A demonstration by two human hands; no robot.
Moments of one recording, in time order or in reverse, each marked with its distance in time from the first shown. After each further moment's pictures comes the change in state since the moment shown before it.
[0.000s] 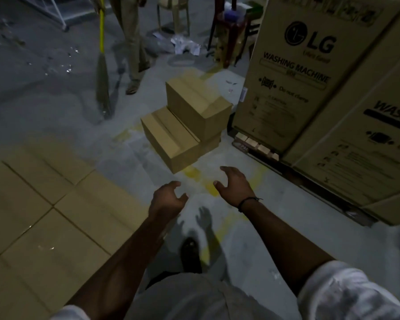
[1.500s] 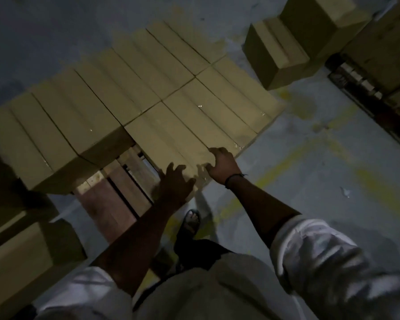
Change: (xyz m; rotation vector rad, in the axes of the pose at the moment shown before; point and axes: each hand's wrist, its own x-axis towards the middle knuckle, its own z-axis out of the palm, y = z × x) left_hand -0.499 -0.560 -0.214 0.146 -0.040 -0.319; right_hand -0.454 -0.424 0.483 -0.038 -0.385 -0.081
